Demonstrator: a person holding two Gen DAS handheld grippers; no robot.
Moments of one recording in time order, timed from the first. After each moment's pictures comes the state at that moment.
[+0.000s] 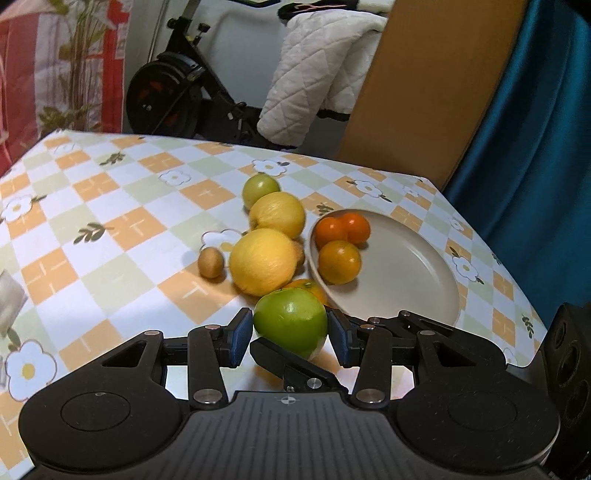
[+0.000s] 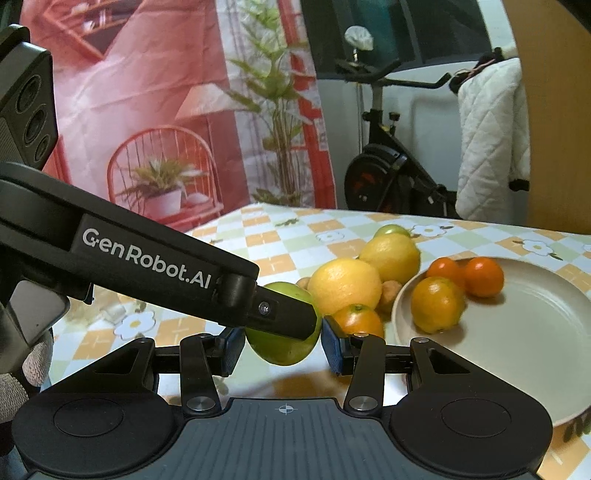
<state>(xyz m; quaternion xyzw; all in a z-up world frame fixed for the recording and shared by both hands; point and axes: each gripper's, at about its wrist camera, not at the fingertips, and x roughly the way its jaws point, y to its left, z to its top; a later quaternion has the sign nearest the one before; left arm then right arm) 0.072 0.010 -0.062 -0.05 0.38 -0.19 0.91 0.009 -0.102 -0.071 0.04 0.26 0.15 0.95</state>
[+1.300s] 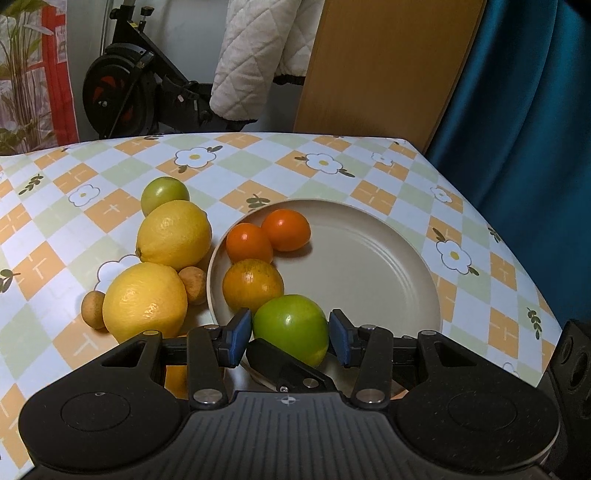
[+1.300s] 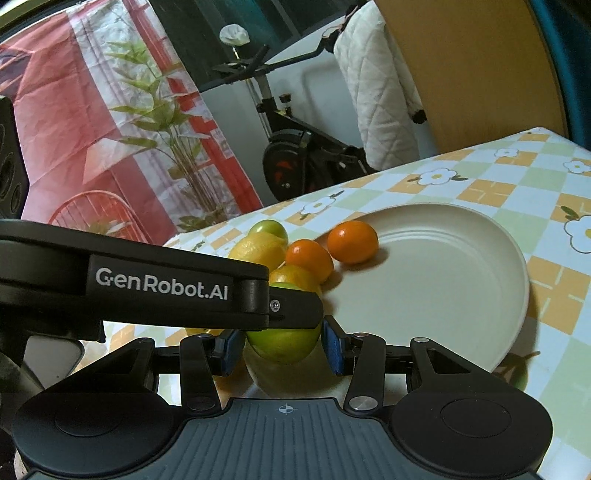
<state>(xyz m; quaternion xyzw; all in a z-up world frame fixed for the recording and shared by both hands) 0.126 -0.086 -0.077 0.01 0.42 -0.21 0.88 0.032 -0.200 -0.092 0.19 0.29 0.04 0.94</state>
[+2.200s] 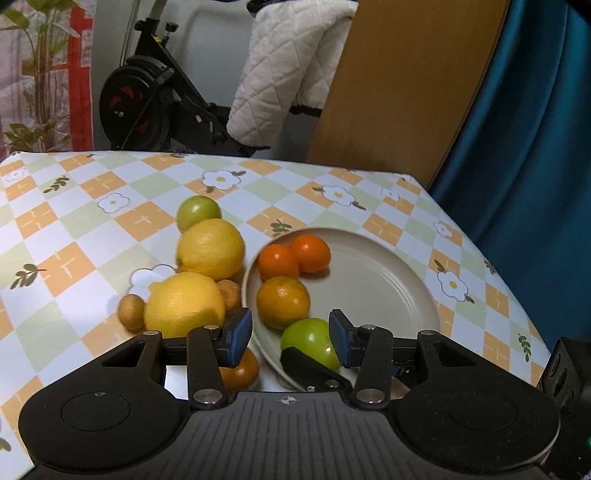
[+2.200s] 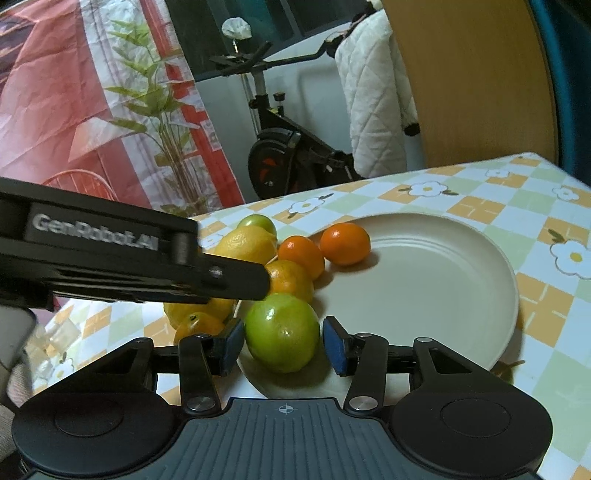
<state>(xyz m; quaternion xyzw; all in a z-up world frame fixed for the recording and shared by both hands) 0.110 -0.048 -0.062 -0.04 0.38 -0.20 0.90 0.030 -0.180 -0.089 0.13 0.29 0.01 0.95</state>
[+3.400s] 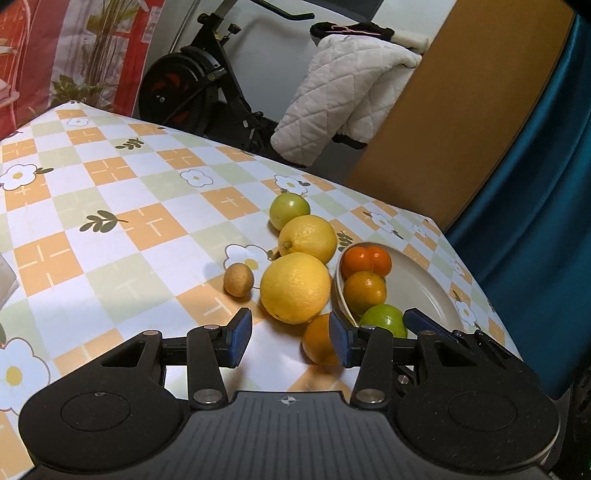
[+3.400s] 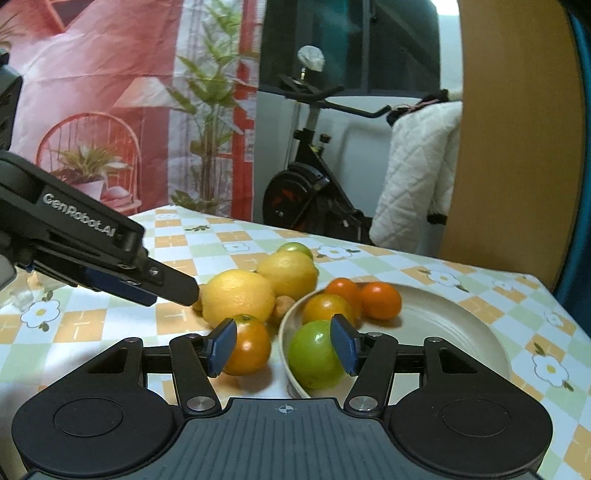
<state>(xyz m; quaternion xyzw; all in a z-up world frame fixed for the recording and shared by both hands) 0.098 0.050 -0.087 -0.14 0.36 -0.19 0.90 0.015 -0.108 -0.078 -0.07 0.23 0.02 0.97</state>
